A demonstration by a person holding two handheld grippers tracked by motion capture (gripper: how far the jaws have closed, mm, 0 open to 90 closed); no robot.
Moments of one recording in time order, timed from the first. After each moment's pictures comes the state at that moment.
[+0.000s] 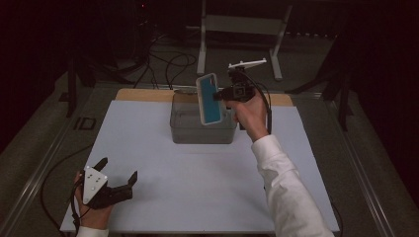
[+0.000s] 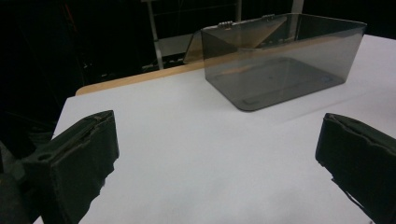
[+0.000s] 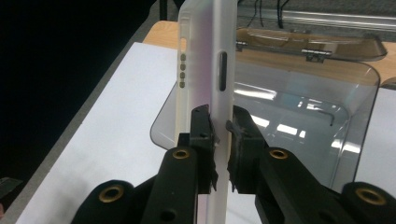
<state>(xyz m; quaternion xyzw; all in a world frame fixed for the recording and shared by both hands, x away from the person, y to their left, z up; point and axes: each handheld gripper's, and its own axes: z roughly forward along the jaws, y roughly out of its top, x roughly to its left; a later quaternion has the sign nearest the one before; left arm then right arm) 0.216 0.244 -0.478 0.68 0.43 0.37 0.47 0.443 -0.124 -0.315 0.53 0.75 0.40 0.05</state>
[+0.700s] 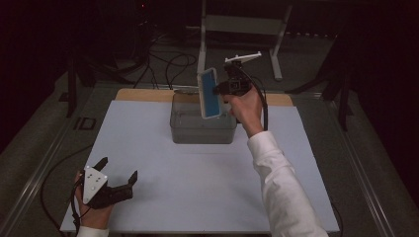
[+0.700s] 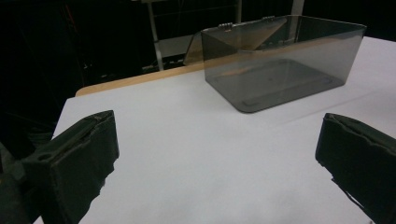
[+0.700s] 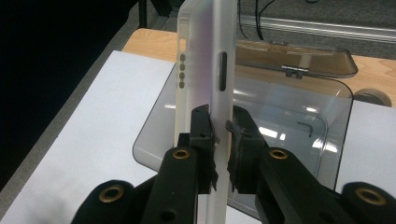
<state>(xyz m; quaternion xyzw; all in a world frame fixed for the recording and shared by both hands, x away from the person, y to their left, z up) 0.216 0.245 -0.477 0.68 0.43 0.37 0.47 0.457 -0.114 -0.309 0.54 0.75 0.38 0.08</state>
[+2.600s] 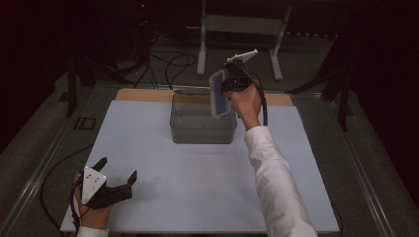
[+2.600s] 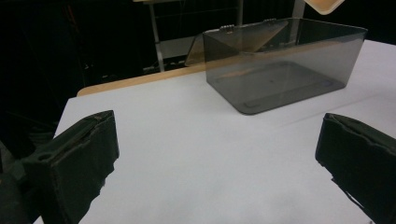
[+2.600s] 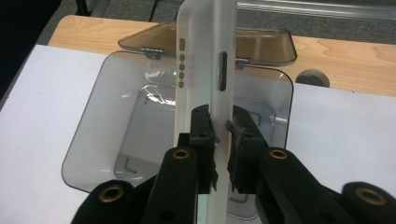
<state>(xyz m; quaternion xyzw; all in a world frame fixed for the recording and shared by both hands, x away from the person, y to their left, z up) 0.215 0.246 -0.478 0.67 0.44 0.37 0.48 0.492 -0.119 -0.327 0.60 0.73 0.29 0.12</state>
